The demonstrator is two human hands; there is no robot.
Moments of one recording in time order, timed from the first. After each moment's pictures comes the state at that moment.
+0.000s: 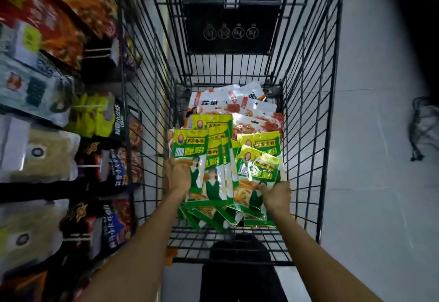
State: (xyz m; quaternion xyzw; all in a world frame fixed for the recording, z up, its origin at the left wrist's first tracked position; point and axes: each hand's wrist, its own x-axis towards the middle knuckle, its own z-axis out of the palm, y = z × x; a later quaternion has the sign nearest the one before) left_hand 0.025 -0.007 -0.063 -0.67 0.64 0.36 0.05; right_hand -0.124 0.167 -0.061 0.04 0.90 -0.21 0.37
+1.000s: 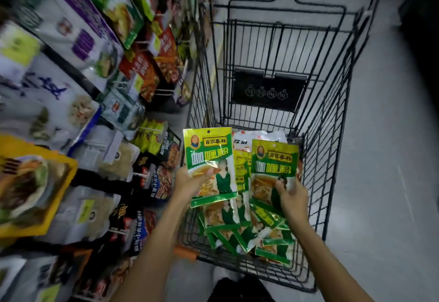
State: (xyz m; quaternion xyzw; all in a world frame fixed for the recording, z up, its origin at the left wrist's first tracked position) left_hand 0.053 -0.009 0.085 -0.60 0.52 0.57 -0.20; right_hand -0.136 0.132 0.057 -0.12 0.82 -0.45 0.33
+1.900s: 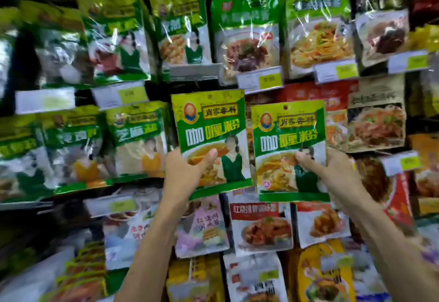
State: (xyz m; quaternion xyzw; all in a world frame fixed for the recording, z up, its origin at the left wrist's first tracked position) left_hand 0.385 0.228 0.609 -0.59 0.41 -0.07 -0.69; right_hand 0.207 0.040 0.584 -0.73 0.16 -0.49 0.46
